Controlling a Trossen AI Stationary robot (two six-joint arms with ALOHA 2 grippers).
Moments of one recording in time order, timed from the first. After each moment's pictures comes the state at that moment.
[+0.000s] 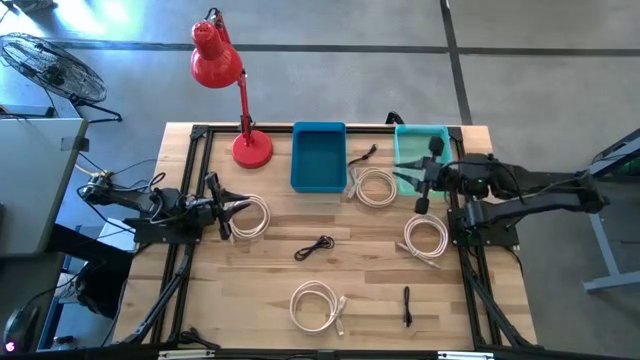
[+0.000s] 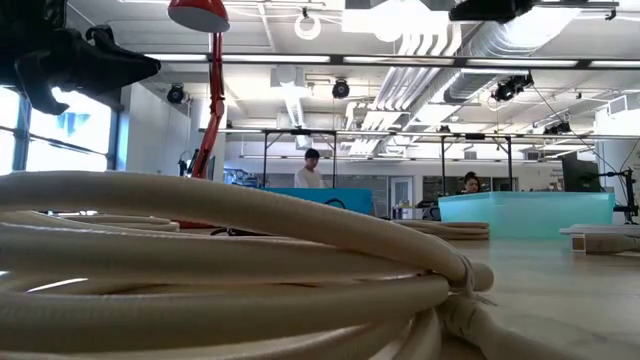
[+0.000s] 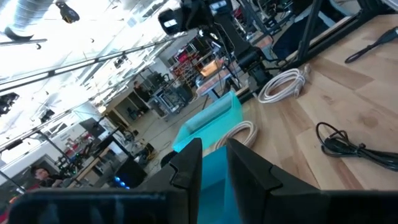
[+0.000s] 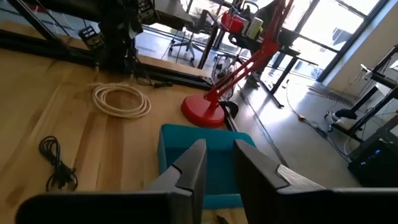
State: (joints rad) left arm -0.29 0.01 0.03 0.11 -0.46 0.73; right arm -0.01 0.72 0.77 -0.28 0.33 -0.29
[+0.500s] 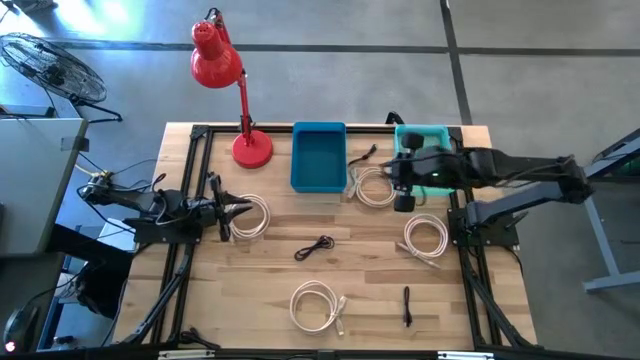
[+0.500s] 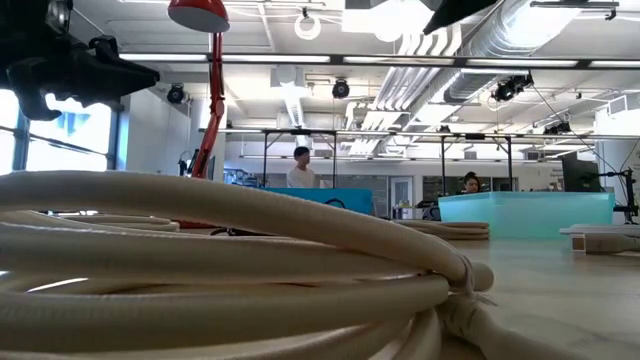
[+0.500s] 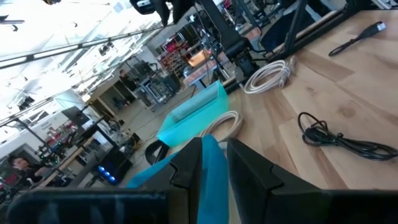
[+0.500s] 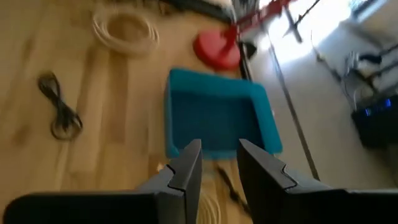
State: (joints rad) left arm -0.29 0.01 0.04 0.03 -0.45 0.65; right arm -0.01 1.12 1.20 -0.75 0.37 -0.23
